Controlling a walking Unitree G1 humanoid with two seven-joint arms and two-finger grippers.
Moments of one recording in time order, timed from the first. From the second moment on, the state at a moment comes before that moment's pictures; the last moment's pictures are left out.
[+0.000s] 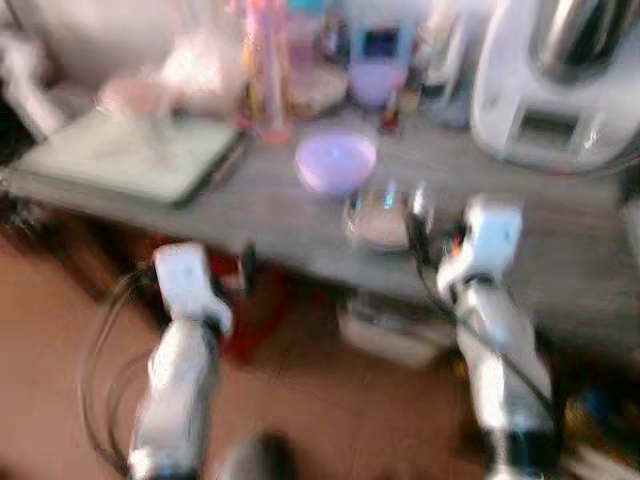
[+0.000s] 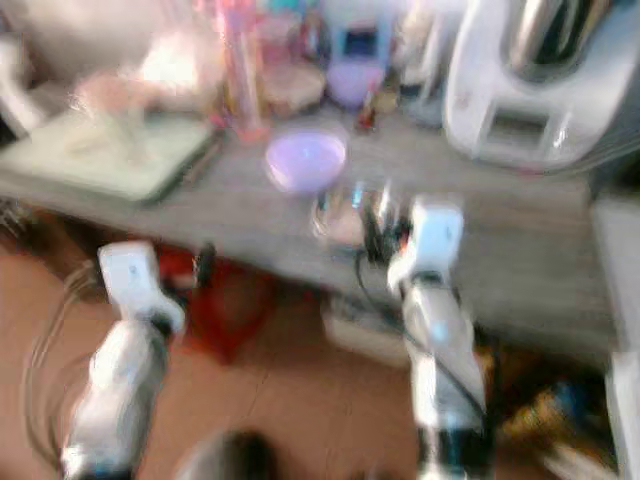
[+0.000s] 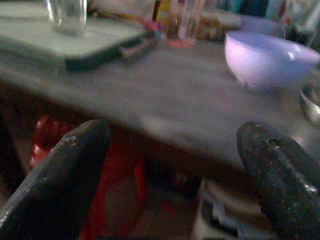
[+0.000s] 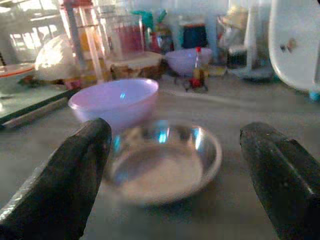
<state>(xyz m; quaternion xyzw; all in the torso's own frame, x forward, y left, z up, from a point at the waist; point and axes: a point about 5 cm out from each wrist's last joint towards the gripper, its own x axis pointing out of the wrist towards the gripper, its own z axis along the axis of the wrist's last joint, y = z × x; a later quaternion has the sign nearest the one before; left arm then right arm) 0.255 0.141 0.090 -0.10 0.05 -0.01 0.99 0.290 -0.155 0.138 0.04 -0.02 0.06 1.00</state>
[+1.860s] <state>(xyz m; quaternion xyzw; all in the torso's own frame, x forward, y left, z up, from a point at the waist) 0.226 0.158 0.088 -0.06 0.05 -0.05 1.00 0.259 -0.180 0.115 -0.02 0.00 -0.04 1.00</state>
